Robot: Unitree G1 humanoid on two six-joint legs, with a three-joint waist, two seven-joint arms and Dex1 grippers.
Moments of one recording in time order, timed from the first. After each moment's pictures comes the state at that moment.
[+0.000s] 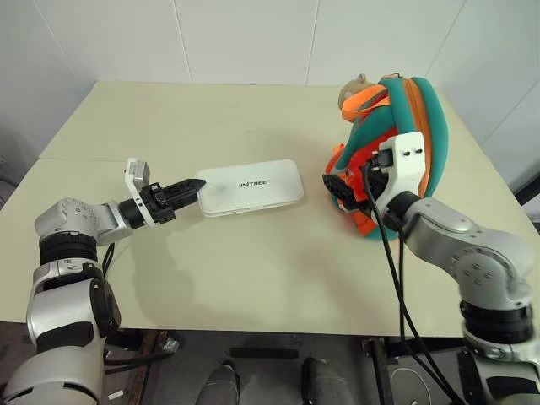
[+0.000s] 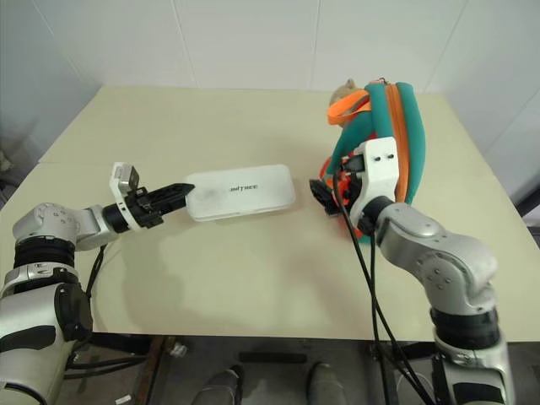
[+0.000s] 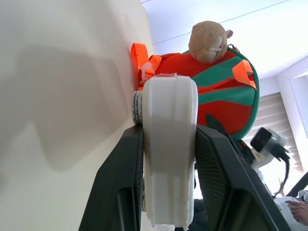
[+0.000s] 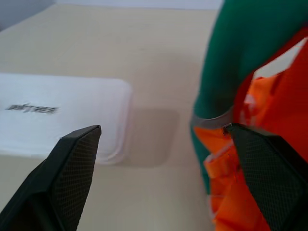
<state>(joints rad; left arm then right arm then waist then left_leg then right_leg) -0.97 0.65 0.38 0.88 -0.63 1.26 -0.96 -0.63 -0.53 -0.04 -0.37 0.86 0.93 -0.17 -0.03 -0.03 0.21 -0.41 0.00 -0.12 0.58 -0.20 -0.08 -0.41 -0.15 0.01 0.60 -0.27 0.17</state>
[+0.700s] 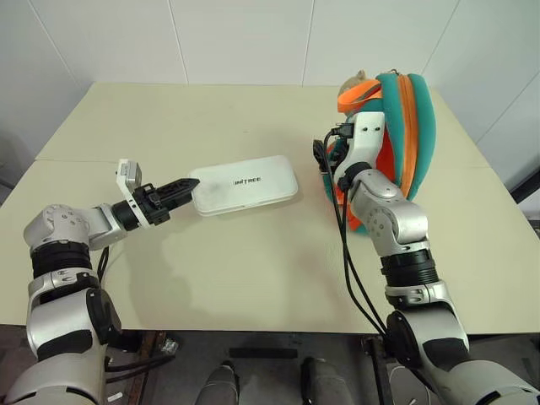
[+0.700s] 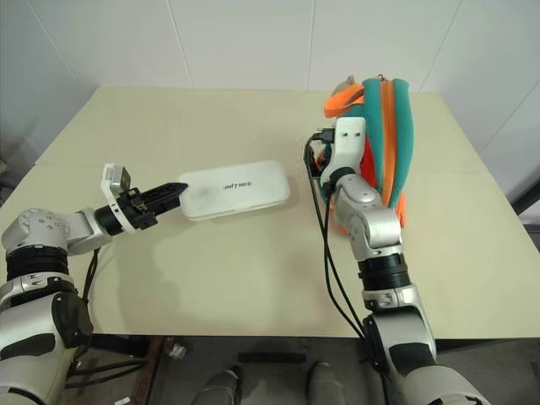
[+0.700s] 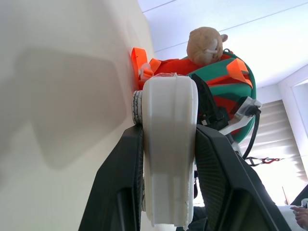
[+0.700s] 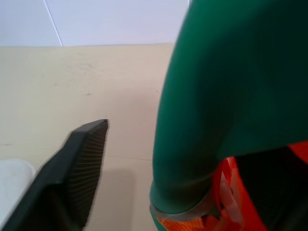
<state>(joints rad) -0.91 0.64 0.47 0.76 -0.68 1.32 -0.86 -0.89 -0.20 -0.02 0.23 0.35 0.50 -0.07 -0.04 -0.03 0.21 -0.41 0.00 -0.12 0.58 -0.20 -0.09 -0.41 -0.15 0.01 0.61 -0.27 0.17</state>
